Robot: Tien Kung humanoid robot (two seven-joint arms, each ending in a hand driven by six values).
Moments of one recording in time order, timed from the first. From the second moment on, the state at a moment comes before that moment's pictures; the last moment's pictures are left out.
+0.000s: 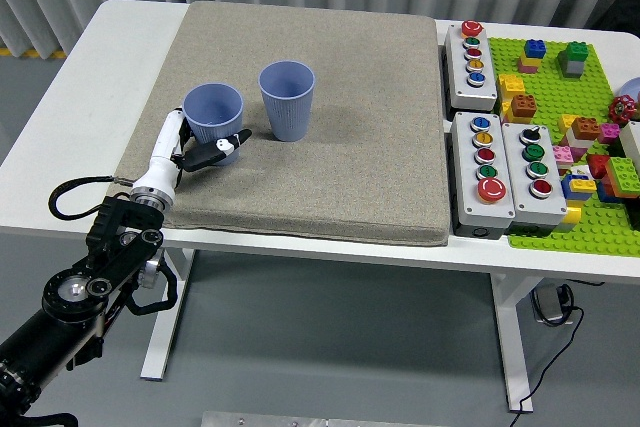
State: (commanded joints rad) left arm -0.43 0.10 -1.08 -0.89 1.20 0.25 -0.26; right arm 0.18 -0.07 1.89 0.20 -1.81 -0.06 -0.21
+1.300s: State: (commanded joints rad) left arm -0.40 0.12 -1.09 -0.97 1.24 0.31 -0.28; right arm 0.16 -0.07 1.90 0.20 -1.82 -0.06 -0.21
